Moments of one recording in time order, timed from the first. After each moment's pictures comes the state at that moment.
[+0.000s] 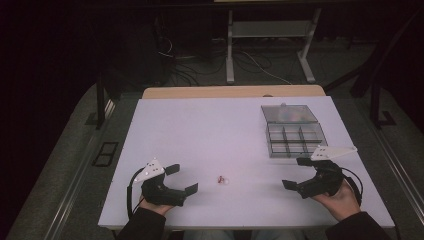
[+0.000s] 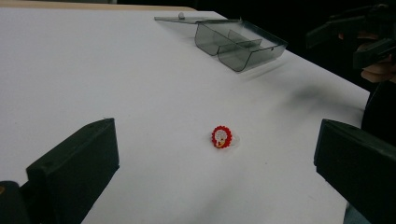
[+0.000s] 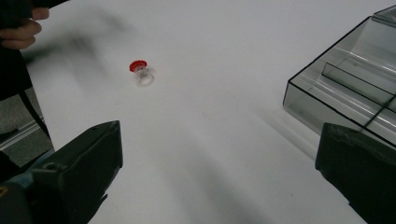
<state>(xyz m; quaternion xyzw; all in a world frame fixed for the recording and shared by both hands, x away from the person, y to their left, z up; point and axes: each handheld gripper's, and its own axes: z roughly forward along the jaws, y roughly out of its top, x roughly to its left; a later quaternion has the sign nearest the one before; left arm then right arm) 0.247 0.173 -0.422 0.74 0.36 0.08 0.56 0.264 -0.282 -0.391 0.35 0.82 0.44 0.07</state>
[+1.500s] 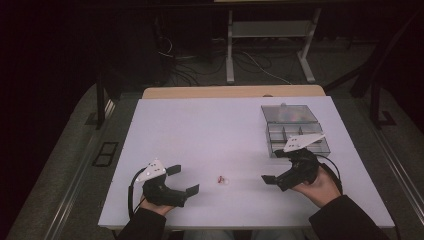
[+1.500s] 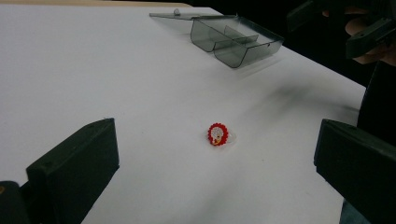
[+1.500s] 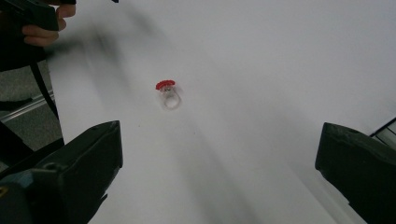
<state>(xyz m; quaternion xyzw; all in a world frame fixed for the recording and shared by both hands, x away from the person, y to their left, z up) 0.247 0.171 -0.424 0.75 0.35 0.08 0.56 0.289 -0.226 -0.370 0.29 0.86 0.41 0.05</state>
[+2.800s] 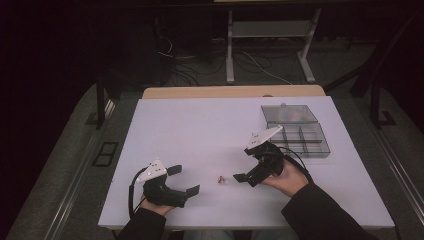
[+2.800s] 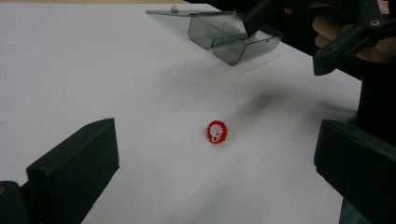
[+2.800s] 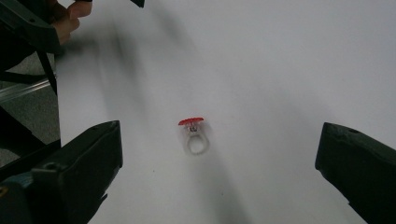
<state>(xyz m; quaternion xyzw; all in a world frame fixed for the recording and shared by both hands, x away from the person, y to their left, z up) 0.248 0.170 -0.424 0.75 0.35 0.07 0.55 0.316 -0.151 -0.378 0.23 0.89 0.39 0.02</state>
